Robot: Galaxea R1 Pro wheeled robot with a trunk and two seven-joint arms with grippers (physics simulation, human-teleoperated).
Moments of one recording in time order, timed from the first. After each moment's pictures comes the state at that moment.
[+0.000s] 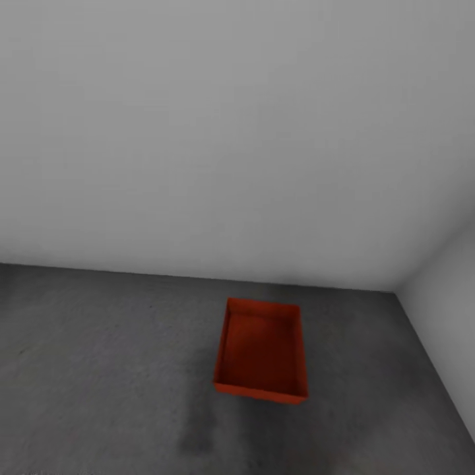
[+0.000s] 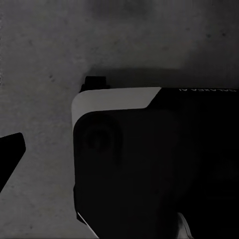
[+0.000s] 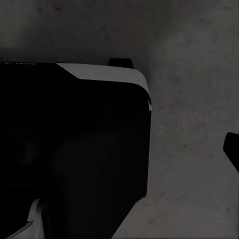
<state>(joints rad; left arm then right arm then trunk) -0.43 -0.01 -0.02 -0.01 0.05 -0.02 -0.03 -0.32 0.16 0.66 0.02 -0.59 -0.15 -0.31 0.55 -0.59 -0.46</state>
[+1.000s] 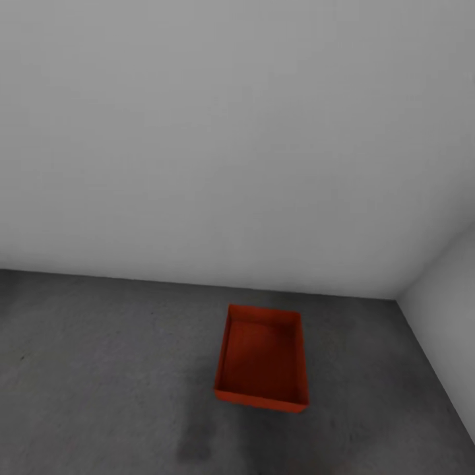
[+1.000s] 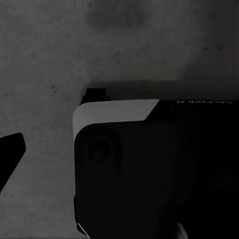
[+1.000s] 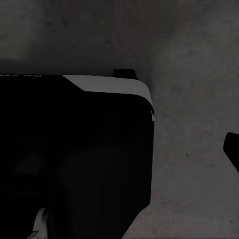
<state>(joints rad) -0.43 -0.01 -0.02 -0.01 0.05 -0.02 -0.03 -0.32 0.16 0.66 0.02 -0.59 -0.14 -0.30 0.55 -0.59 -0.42</state>
